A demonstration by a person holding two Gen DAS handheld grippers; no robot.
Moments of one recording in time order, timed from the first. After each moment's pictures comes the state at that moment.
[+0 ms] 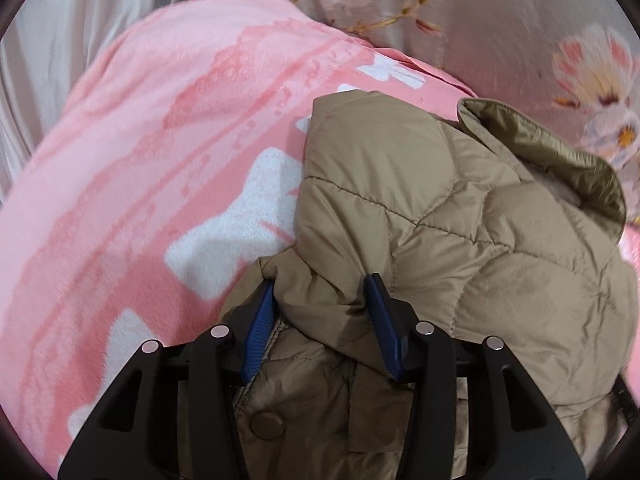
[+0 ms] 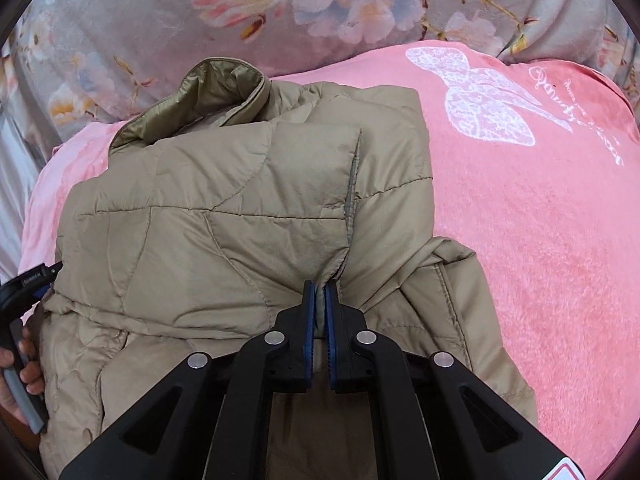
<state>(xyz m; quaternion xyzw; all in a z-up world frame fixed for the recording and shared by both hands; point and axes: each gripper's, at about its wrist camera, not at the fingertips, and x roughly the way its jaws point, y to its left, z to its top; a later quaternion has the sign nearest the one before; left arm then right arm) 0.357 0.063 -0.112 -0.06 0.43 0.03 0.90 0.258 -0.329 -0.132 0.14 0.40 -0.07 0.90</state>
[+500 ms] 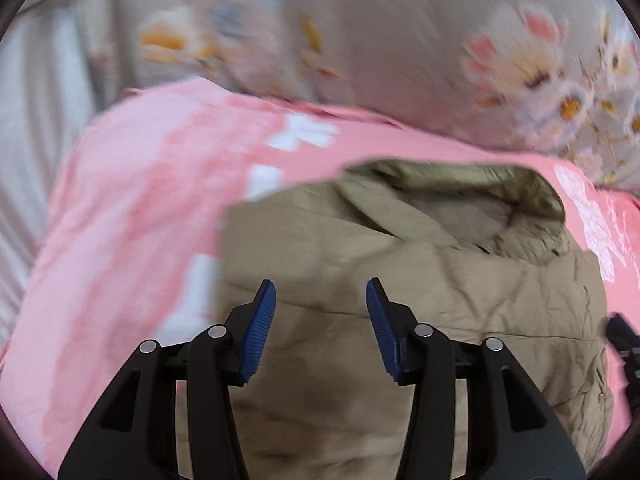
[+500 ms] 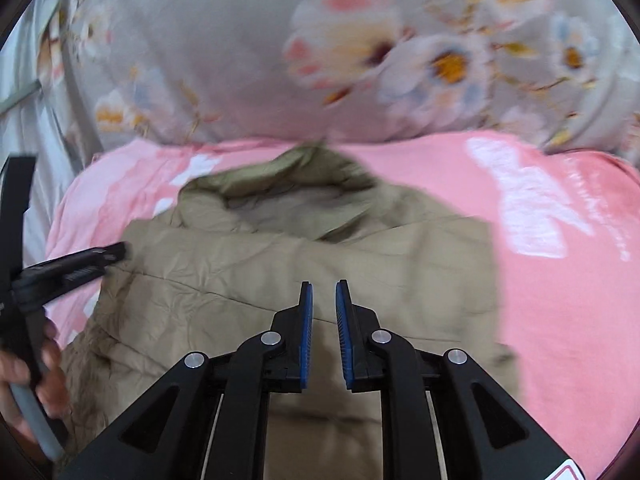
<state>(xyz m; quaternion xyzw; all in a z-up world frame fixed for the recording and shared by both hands) 0.374 -0.027 -0.049 0.02 0.41 -0.04 0.91 0.295 -0.258 -0.058 0.08 0.35 -0.03 0.93</state>
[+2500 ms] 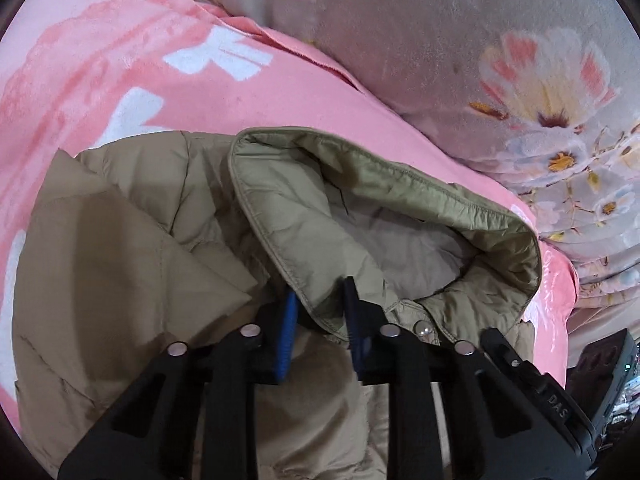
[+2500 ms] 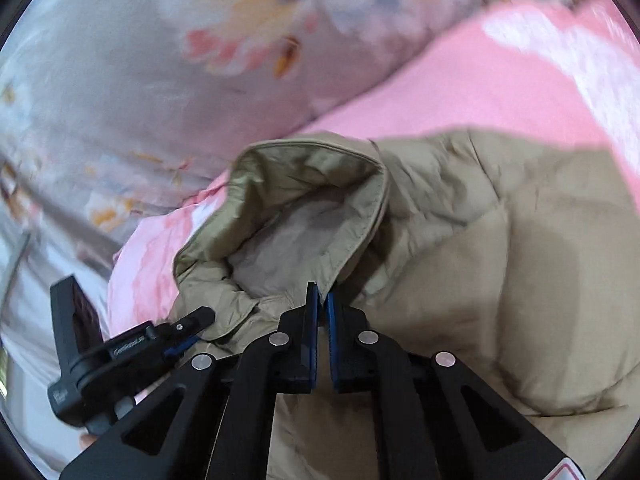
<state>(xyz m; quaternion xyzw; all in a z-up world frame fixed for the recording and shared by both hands) 0.478 -0.043 -0.085 -0.17 0.48 -0.16 0.85 0.388 -0.306 -0.094 0.31 0.34 0.03 0.89</state>
